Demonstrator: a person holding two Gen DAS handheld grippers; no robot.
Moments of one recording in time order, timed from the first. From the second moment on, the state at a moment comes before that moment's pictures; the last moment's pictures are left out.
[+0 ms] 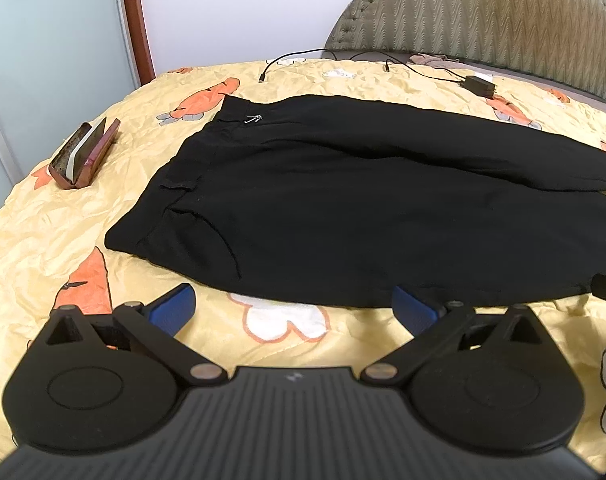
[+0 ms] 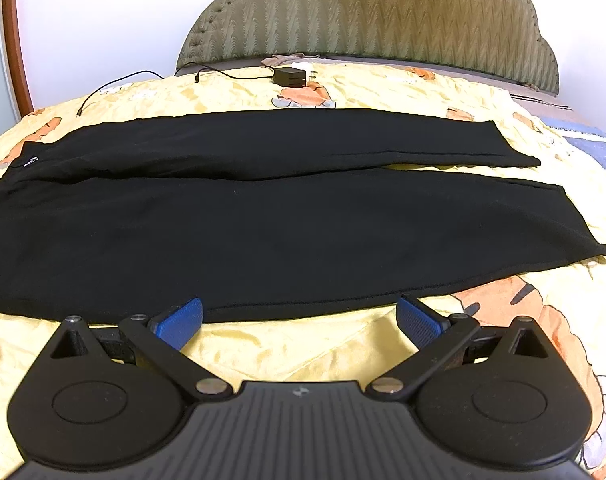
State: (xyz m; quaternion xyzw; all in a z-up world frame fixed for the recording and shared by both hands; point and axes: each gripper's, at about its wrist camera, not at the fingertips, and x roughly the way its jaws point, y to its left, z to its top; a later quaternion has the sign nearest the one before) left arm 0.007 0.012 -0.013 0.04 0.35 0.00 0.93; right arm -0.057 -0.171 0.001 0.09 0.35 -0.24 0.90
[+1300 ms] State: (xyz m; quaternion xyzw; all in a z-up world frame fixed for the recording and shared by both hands) left arm 0.005 0.009 -0.033 0.07 0.35 -0.03 0.93; right arm -0.075 -0.210 0.000 0.08 0.35 -0.28 0.89
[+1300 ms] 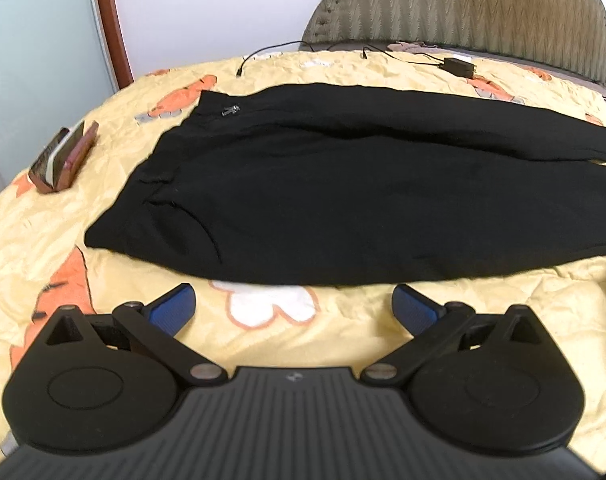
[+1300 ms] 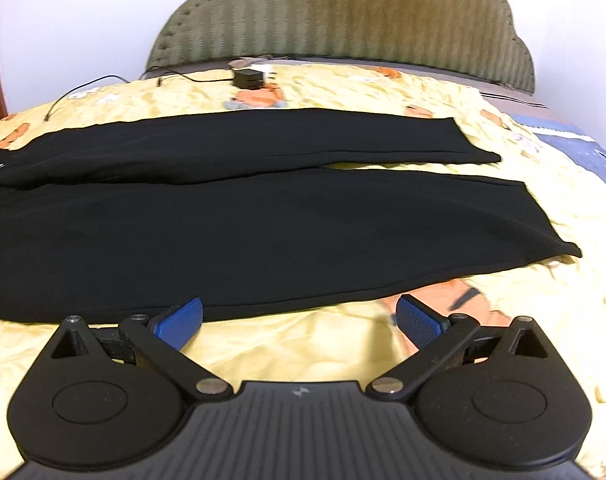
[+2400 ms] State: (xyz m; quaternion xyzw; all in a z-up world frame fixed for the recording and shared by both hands) left arm 0.026 0.025 -0.021 0.06 0.34 0.02 0.94; right arm -0.164 -0.418 -0.012 0.20 0.31 -0.41 0.84
